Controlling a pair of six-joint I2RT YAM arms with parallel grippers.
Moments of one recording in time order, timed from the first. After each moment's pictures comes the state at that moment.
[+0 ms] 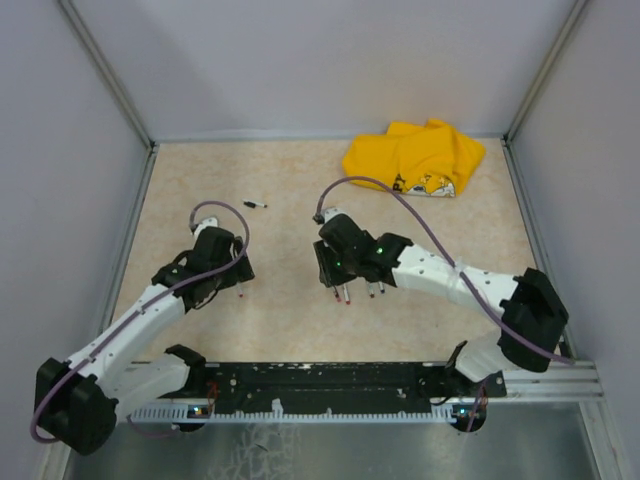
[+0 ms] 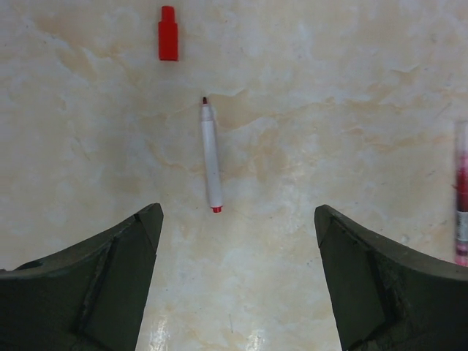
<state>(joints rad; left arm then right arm) -0.47 0.95 0.67 -0.57 -0.31 -0.64 0.94 1.46 1.13 -0.55 0.09 0.48</state>
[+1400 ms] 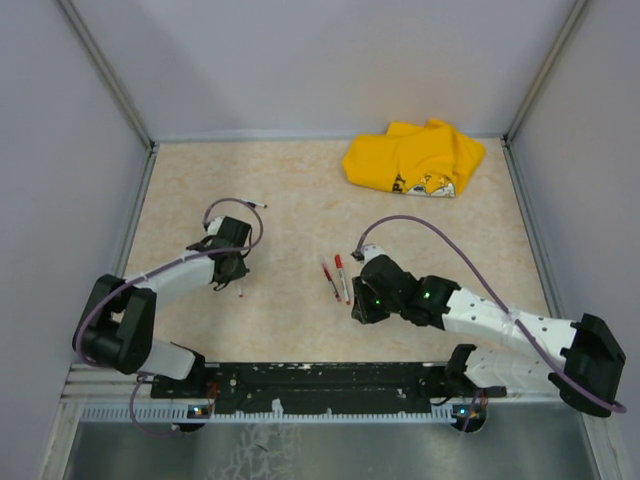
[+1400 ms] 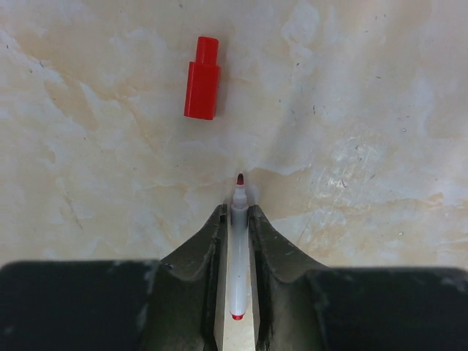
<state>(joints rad) -0.39 1.44 0.70 -0.36 -0.39 -0.66 0.99 1.05 0.68 -0.51 0.05 0.60</state>
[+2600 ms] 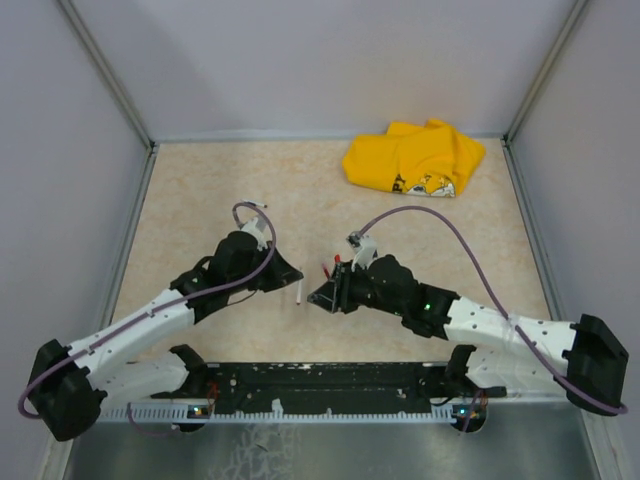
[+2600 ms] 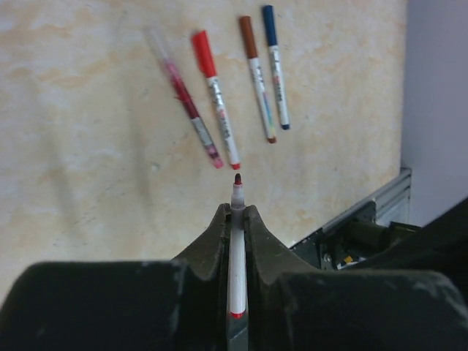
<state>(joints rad) -0.71 1.01 0.65 -0.23 0.06 -0.88 1.04 0.99 0.59 0.04 -0.04 0.81</state>
